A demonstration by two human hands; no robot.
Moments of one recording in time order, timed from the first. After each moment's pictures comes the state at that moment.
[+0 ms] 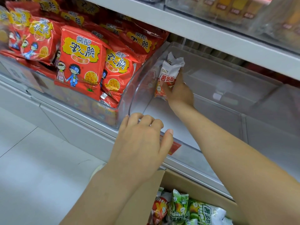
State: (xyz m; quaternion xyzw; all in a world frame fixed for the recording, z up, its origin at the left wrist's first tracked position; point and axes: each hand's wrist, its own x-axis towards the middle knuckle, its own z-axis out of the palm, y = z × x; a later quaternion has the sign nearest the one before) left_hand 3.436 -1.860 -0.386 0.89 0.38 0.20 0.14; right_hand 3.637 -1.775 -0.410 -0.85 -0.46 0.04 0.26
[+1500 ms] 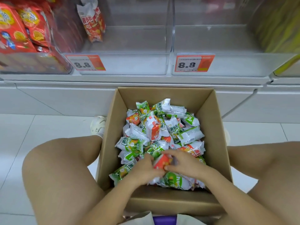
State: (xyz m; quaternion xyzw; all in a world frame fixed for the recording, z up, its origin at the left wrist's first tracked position) left_hand 3.383 -2.156 -0.510 0.75 0.39 -0.29 0.46; right_hand 3.520 -2.277 -0.524 -0.76 -0.42 0.46 0.18
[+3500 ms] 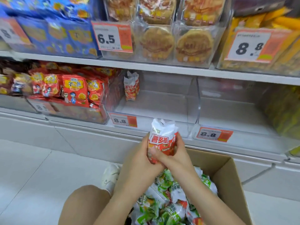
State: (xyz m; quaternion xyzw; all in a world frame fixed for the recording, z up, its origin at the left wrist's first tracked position) left_hand 3.415 -2.053 -0.341 0.72 0.32 0.26 0.55; right_hand 3.512 -2.116 -0.346 -0.65 -0.28 0.33 0.63
